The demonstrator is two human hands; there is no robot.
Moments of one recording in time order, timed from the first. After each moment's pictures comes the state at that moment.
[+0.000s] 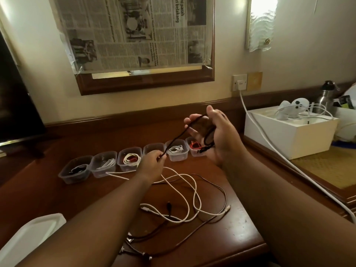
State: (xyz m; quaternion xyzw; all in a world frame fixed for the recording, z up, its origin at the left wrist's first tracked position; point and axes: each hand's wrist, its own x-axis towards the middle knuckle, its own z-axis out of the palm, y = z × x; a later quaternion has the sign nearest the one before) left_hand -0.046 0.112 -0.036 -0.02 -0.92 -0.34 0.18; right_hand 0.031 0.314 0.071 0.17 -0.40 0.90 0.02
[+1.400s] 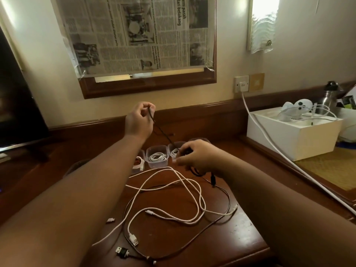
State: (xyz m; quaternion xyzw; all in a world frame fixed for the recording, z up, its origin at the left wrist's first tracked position) left_hand -0.069 0.094 0.084 -0.05 -0.81 -0.45 0.38; right_hand 0.022 0.294 0.061 0.20 -0.89 0.39 -0.06
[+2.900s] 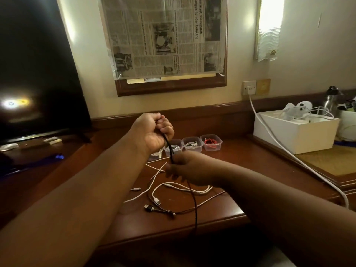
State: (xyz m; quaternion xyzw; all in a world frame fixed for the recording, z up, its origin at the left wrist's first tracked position) left_hand 0.130 0.104 0.110 0.03 -0.36 -0.93 -0.05; right_hand 0.166 0.251 0.052 0.34 -0.86 0.37 -0.11
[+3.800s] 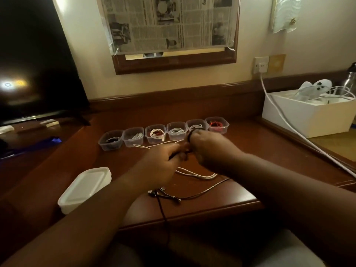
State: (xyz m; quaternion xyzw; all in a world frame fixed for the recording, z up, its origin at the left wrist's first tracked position) left_hand 0.173 0.084 0.011 -0.17 -0.92 -0.34 0.10; right_hand 0.130 0.259 0.027 0.34 -0.92 0.09 0.15
